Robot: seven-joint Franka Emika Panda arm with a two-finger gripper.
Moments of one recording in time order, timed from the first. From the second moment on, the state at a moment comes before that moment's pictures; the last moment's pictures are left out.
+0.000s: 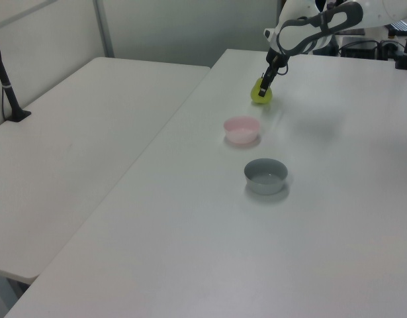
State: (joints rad) arm -0.35 0.66 -0.01 -1.44 0.15 2.41 -0.50
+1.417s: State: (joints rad) arm -0.34 0.33 -0.01 -1.42 0.15 1.93 -0.38
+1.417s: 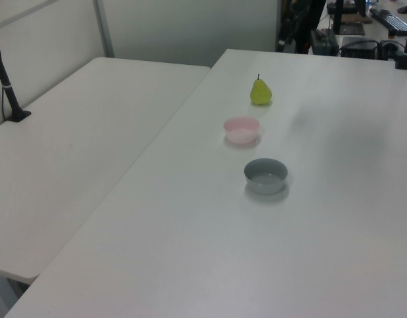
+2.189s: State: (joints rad) arm -0.27 0.05 -0.01 -1.42 0.13 1.48 -0.23
